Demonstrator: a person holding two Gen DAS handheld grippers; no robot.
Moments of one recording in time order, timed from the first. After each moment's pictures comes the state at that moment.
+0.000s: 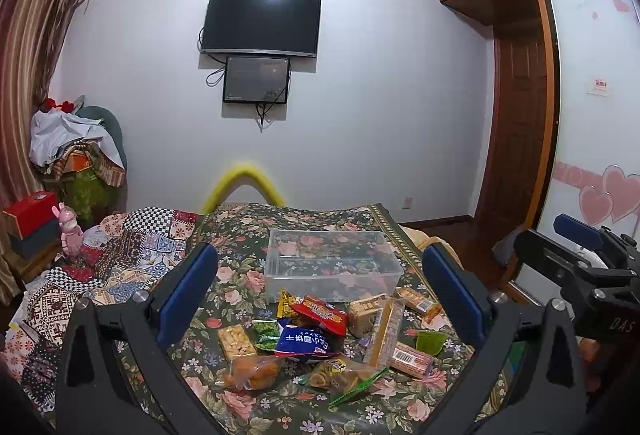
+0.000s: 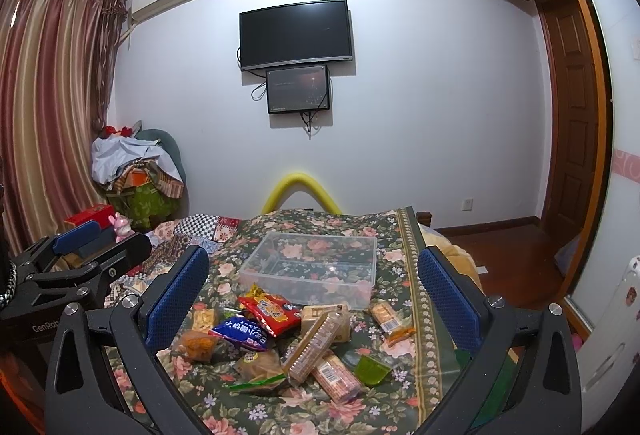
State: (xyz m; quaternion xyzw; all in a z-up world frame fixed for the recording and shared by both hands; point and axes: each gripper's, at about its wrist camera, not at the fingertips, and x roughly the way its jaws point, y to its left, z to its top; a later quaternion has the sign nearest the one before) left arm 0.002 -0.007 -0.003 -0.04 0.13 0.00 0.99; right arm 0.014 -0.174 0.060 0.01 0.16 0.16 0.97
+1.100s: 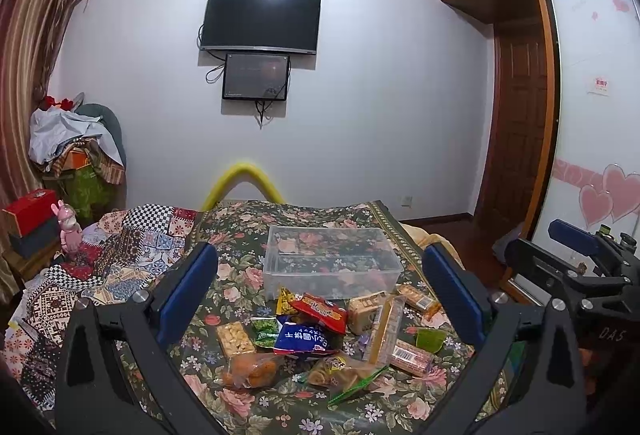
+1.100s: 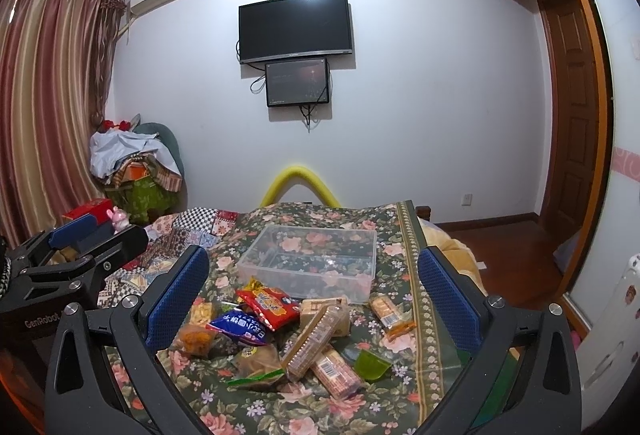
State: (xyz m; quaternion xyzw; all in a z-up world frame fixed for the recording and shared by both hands) left arm 0.002 -0.009 -0.005 -0.04 0.13 0.00 0.99; right arm 0.017 -0.174 0.052 0.01 0.17 0.16 0.97
